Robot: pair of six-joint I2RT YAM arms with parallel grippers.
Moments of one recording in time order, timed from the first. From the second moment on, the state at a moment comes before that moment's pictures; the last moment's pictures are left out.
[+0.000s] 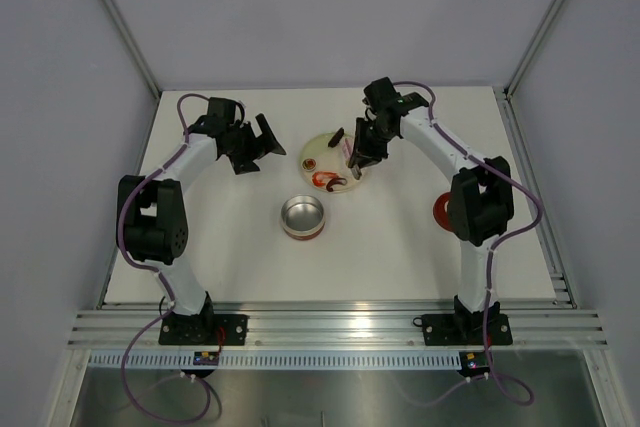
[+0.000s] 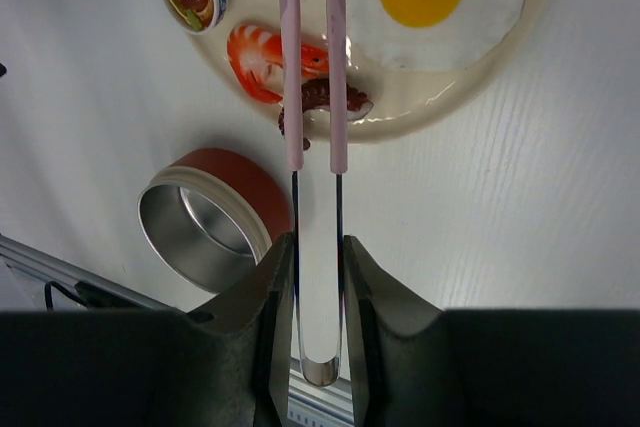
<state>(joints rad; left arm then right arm) -0.14 1.78 1.32 -0.48 0.37 -0.60 0.44 2.02 1.81 -0.93 -0.26 0.52</state>
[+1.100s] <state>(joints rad) -0.12 1.78 1.32 -0.48 0.37 -0.59 0.41 2.17 1.94 -0.88 -0.29 0.58</state>
